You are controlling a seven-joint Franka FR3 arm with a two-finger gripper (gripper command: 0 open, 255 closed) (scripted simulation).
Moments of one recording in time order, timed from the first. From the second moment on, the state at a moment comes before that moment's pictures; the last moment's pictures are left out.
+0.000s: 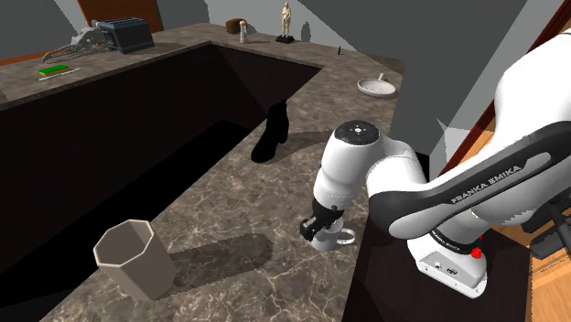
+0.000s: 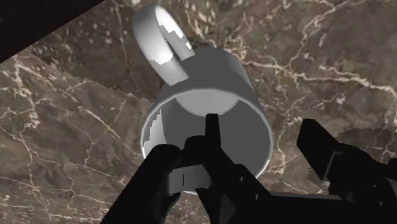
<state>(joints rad) 0.07 -0.32 0.83 -2.75 0.30 2.53 0.82</state>
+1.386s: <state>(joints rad) 0.13 -0.48 0.74 -2.70 0.35 2.32 0.76</state>
